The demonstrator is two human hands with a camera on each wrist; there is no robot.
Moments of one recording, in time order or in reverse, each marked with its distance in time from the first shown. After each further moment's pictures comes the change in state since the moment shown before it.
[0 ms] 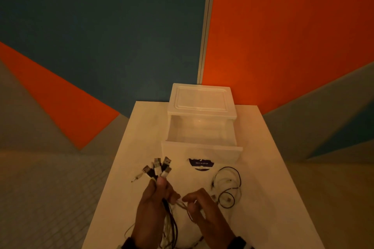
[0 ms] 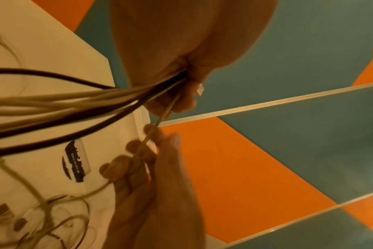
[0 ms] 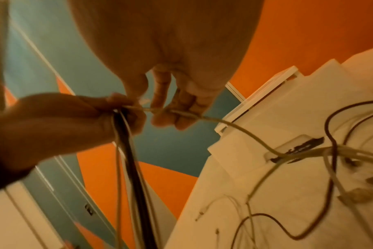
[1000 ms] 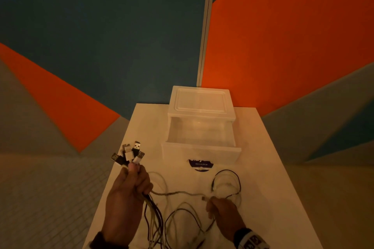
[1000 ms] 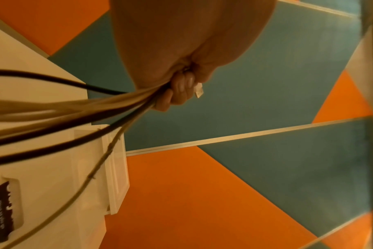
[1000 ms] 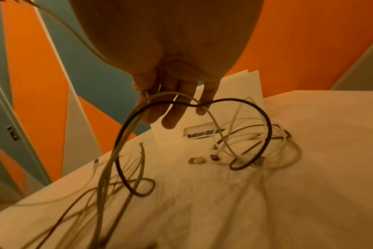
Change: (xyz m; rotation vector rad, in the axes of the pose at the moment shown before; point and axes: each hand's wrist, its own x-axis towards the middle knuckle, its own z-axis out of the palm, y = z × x) left_hand -0.001 0.059 -0.022 -0.137 -0.102 0.111; right_hand 0.002 0.094 -0.029 -0.356 -0.003 0.241
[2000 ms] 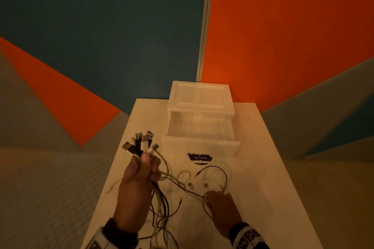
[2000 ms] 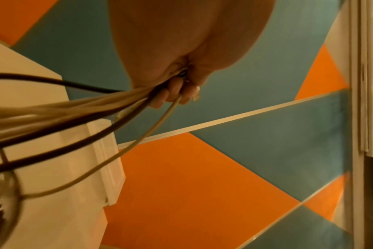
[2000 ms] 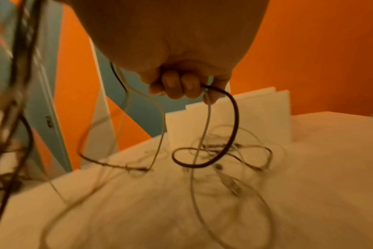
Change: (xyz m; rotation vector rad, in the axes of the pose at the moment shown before) left_hand -0.023 0.000 0.029 0.154 -0.039 0.104; right_hand -0.017 -0.024 -0.003 -0.548 -0.068 -0.031
